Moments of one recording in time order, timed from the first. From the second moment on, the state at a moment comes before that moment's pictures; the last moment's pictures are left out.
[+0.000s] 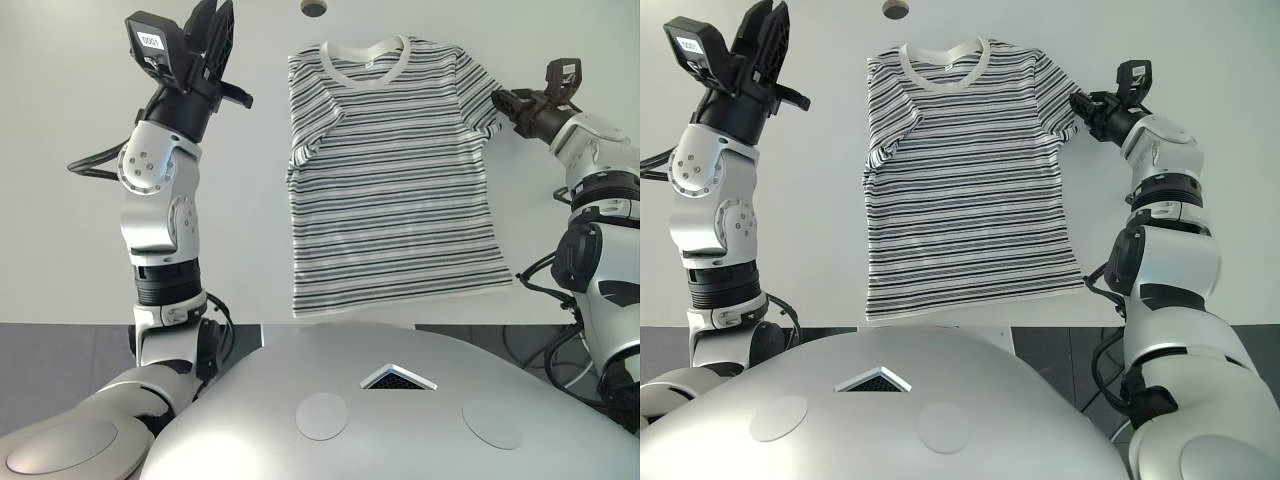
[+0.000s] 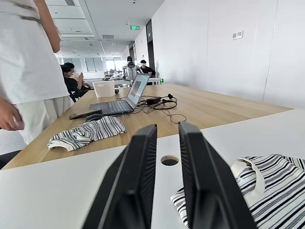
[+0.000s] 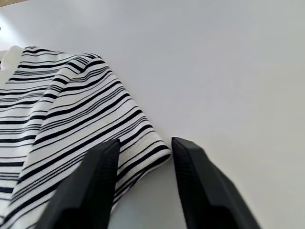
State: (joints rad) left arm -0.11 0.22 0.10 -0.24 -0.26 0.19 -0.34; right arm -0.64 -0.50 -0.17 1.11 0.19 0.21 0.63
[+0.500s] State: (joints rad) left arm -0.11 0.22 0.08 -0.23 -0.26 0.18 -0.34; right arm -0.64 -0.50 -0.18 1.10 0.19 0.21 0.63
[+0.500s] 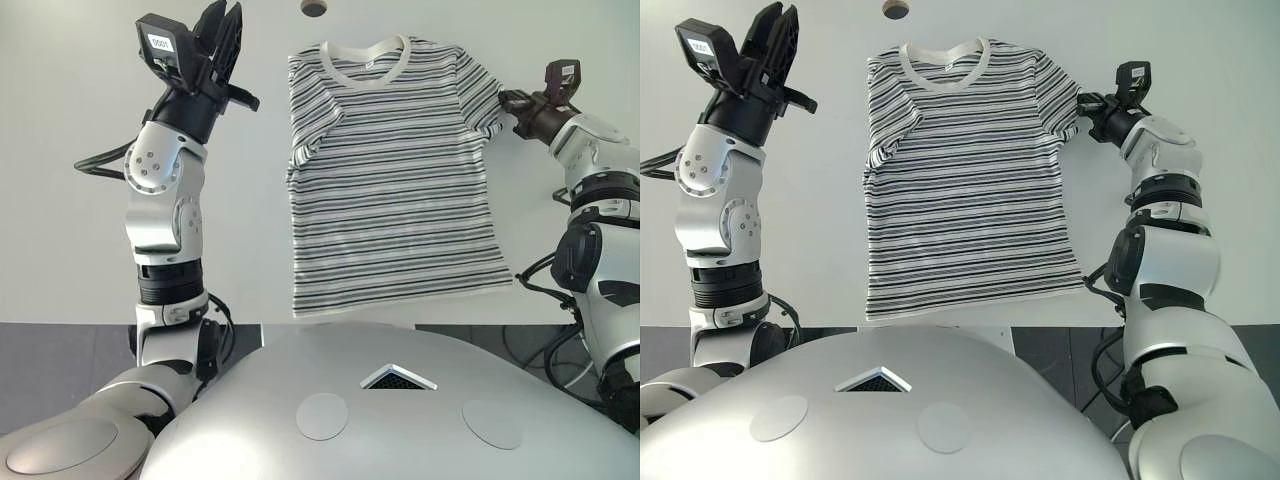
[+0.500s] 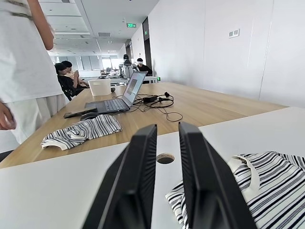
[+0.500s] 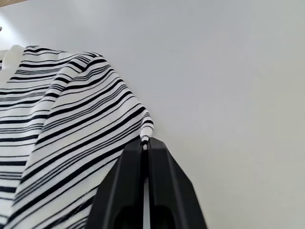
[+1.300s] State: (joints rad) left arm -0.11 0.20 0.03 -0.22 -0.19 0.14 -0.32; right arm -0.31 -0.34 0.11 0.15 0.02 0.40 0.45
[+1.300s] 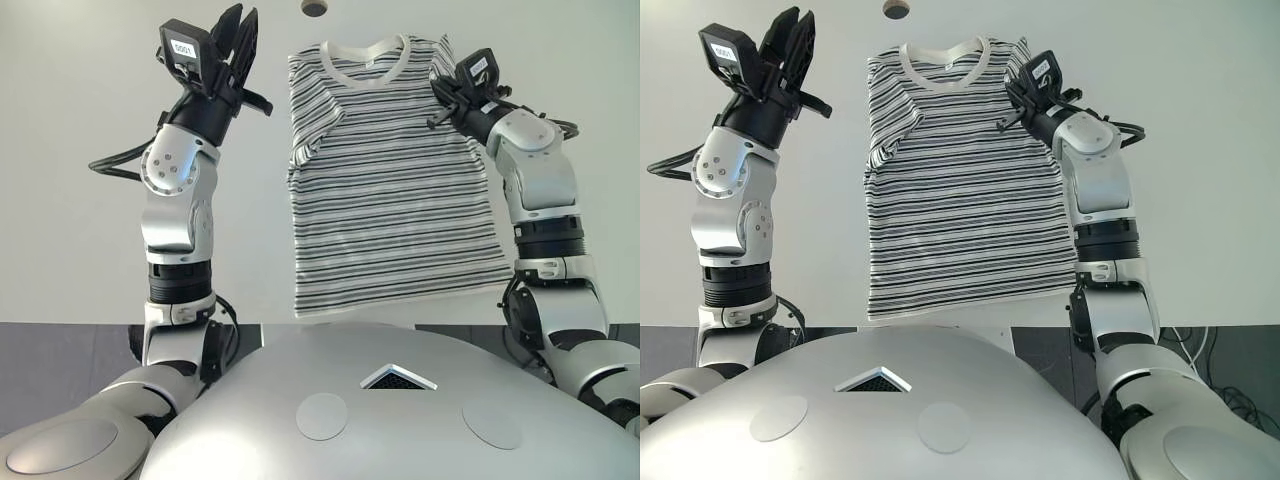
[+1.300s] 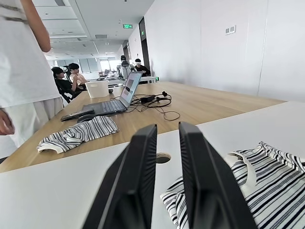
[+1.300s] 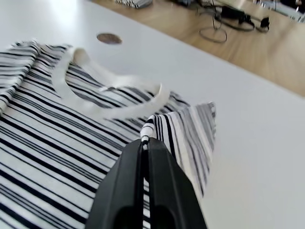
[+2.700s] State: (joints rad) left arm 0.61 0.88 -0.10 -0.18 0.74 -1.12 -0.35; right arm 0.32 -0.81 -0.36 -0.13 0.12 -0.15 0.88
